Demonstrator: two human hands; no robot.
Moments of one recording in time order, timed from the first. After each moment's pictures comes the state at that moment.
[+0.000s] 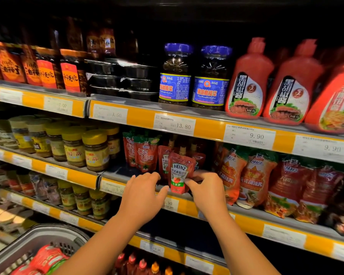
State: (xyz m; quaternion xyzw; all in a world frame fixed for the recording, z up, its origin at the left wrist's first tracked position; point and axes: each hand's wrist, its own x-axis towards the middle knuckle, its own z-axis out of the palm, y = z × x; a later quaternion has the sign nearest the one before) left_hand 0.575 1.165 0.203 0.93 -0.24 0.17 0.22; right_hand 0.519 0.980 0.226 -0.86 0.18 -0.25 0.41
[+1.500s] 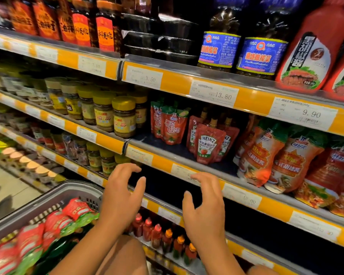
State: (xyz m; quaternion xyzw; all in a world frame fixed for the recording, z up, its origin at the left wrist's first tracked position) left_hand 0.522 1.267 0.148 0.85 -0.13 0.23 0.46; right_hand 0.444 1.069 0.167 -0.87 0.02 -0.33 0.35
